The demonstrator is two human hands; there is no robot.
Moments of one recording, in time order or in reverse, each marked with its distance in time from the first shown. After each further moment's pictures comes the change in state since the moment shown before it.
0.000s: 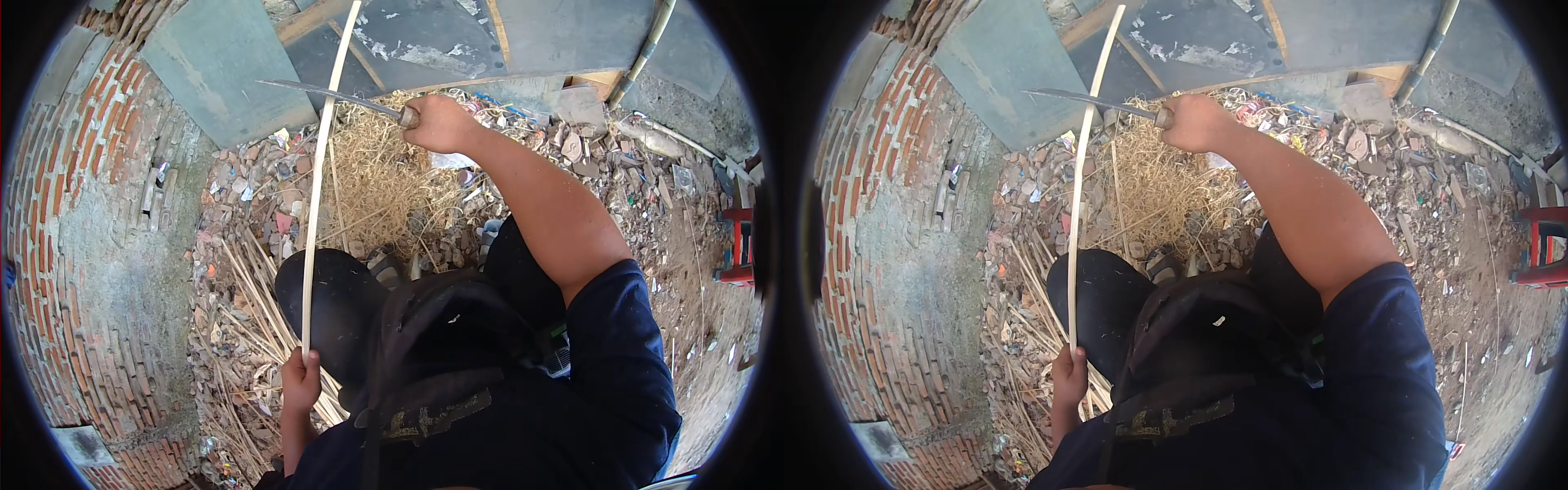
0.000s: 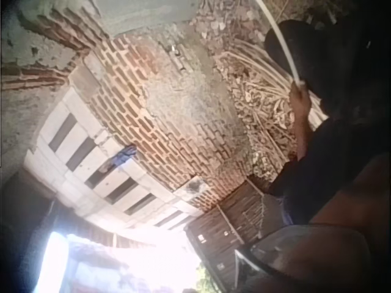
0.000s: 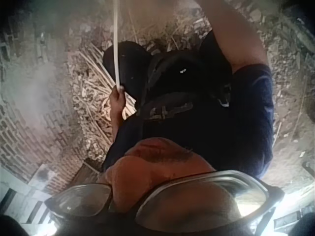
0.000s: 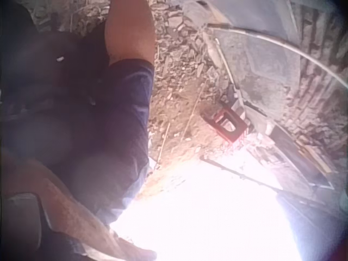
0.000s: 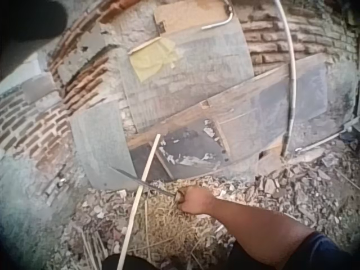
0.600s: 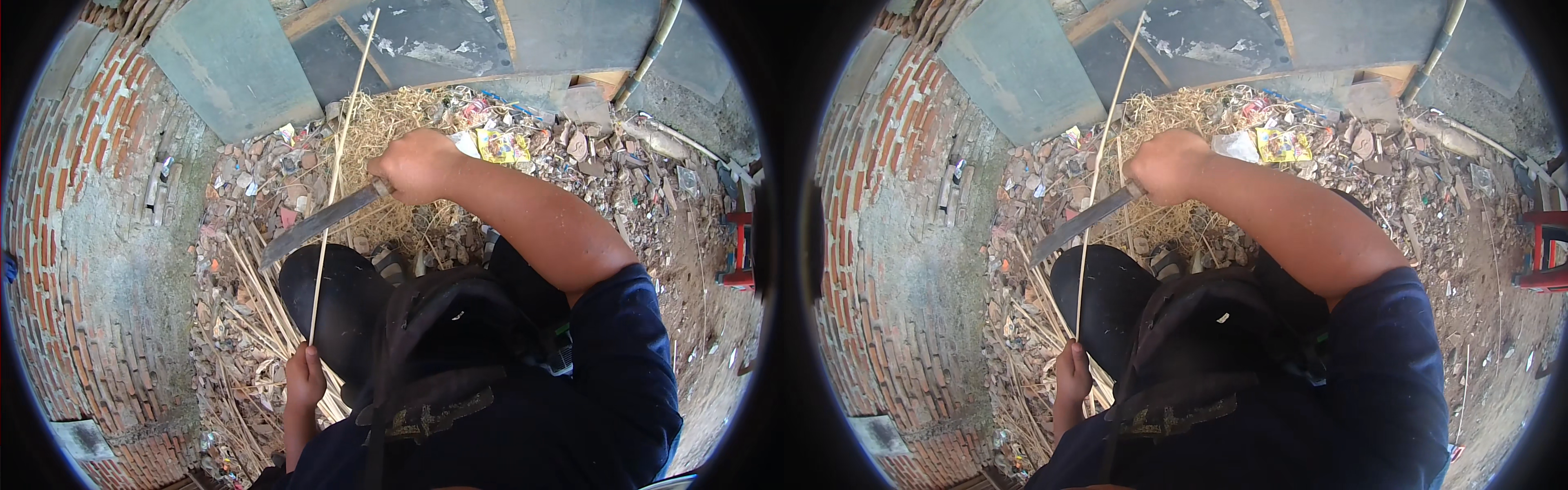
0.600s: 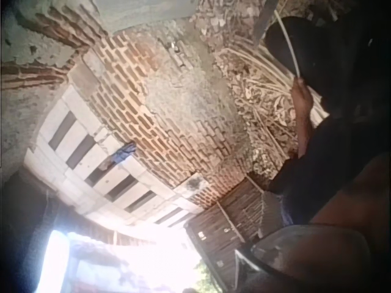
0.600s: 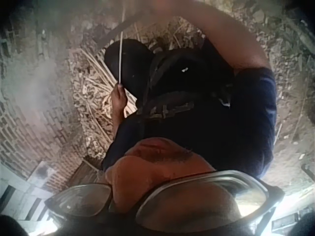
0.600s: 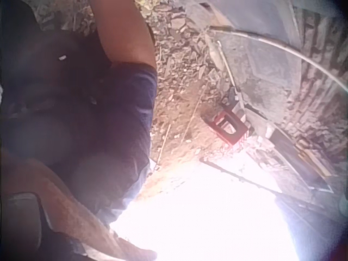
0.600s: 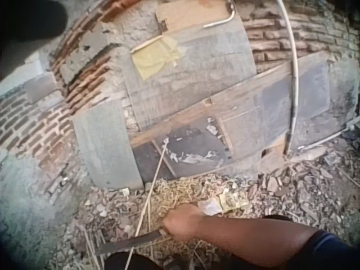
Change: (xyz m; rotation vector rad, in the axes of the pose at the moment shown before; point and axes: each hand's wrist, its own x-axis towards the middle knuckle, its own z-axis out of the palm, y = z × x) left_hand 0.000 0.009 0.001 0.182 0.017 0.064; right_hand -0.041 -0.070 0.010 -0.372 -0.231 -0.372
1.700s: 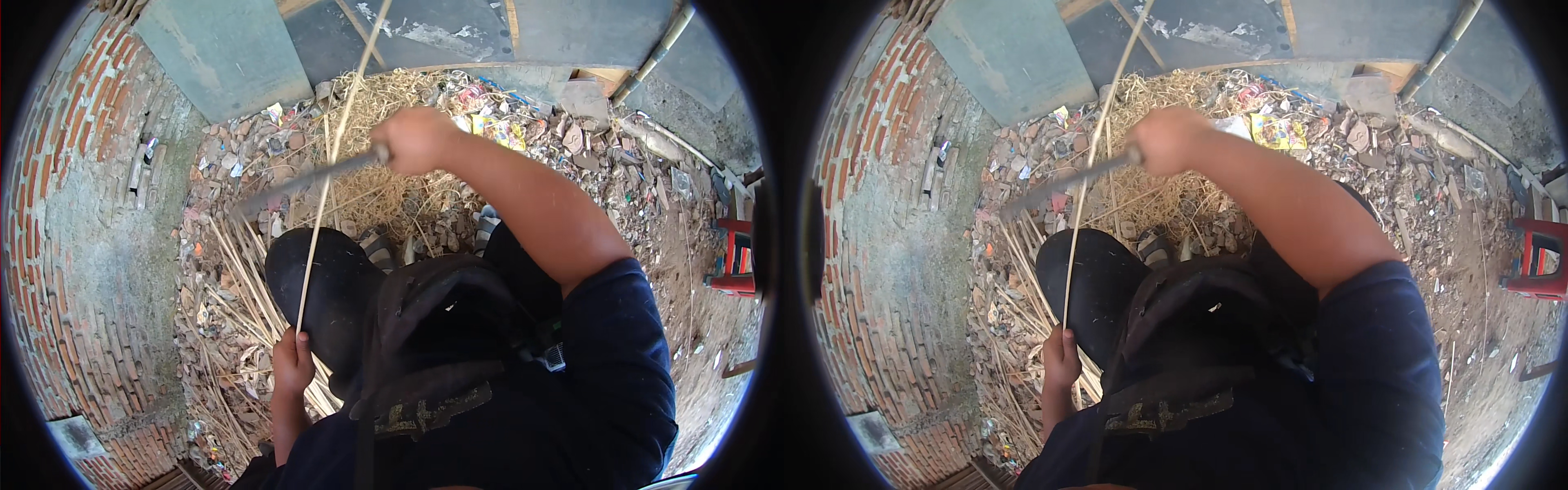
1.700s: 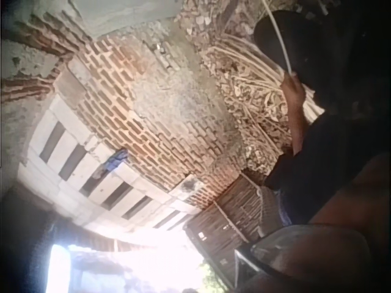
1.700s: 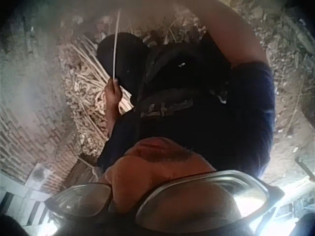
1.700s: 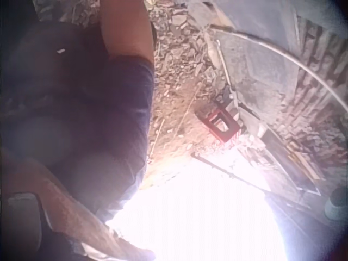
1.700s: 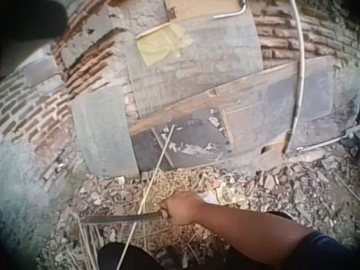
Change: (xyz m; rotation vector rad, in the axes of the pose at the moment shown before) left_hand 0.011 -0.008 0.004 -0.027 -0.001 0.061; right_hand 0.022 0.024 0.027 0.162 -0.021 0.100
